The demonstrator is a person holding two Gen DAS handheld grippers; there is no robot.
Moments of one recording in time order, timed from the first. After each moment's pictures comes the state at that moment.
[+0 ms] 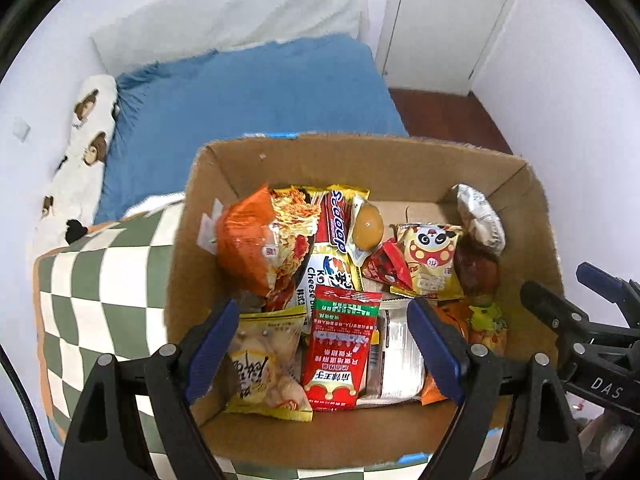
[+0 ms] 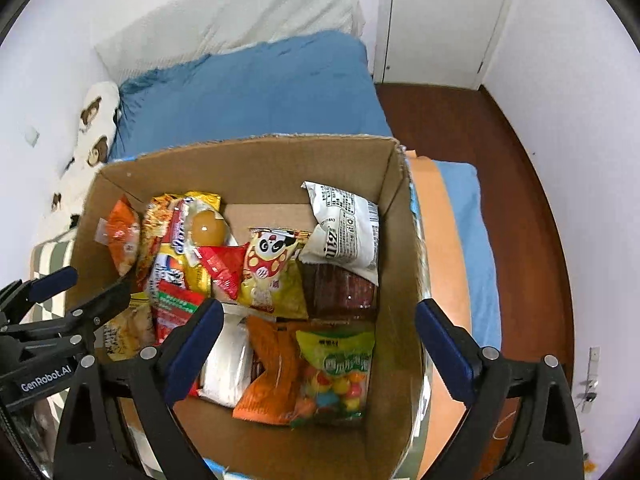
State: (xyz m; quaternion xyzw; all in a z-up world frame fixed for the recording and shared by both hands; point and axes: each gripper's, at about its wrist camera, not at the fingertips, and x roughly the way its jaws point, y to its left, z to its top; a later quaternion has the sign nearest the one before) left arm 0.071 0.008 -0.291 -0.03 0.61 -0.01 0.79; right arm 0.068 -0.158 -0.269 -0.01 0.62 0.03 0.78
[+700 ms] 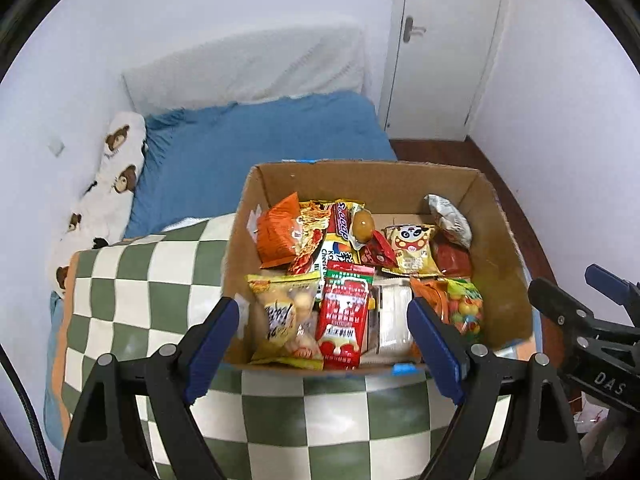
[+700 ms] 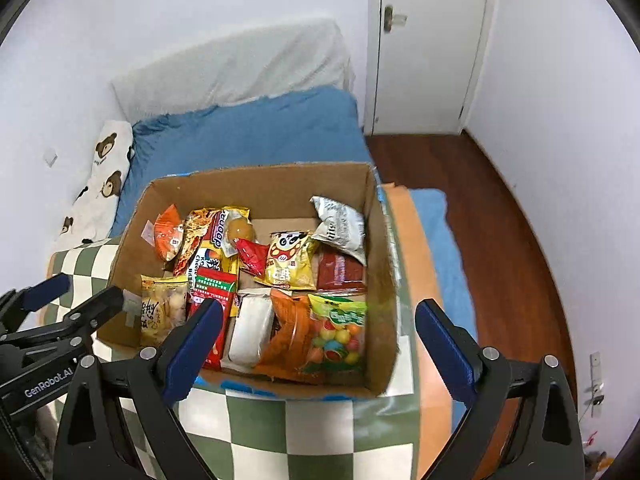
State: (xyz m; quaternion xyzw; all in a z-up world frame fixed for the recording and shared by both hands) left arm -0.033 0.009 -0.218 -0.02 0.52 0.01 0.85; right arm -0.036 -0.155 -0.187 -0.02 0.53 0.03 0.85
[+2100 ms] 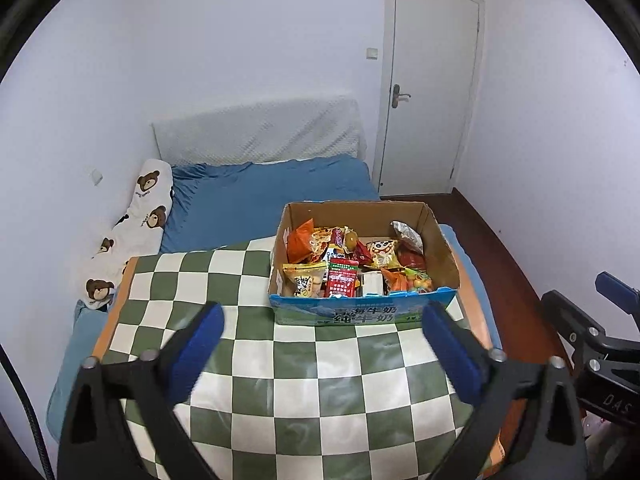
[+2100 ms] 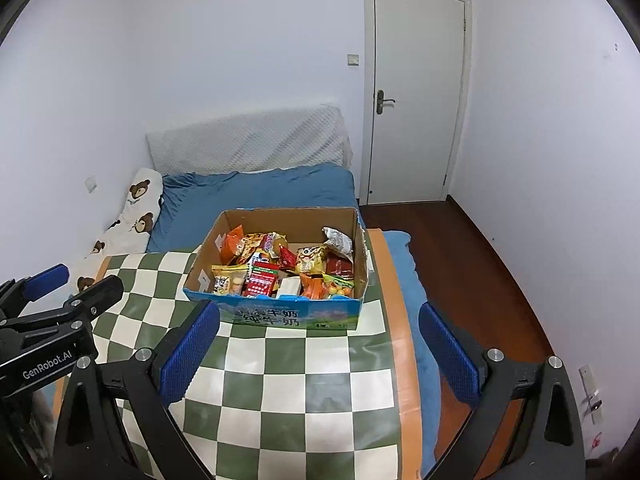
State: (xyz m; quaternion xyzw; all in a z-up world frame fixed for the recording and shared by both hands) left arm -0.207 0.014 -0.092 -0.02 0.42 0.01 0.91; right arm -0.252 -0.154 -0.024 -0.03 0.41 0.04 0.91
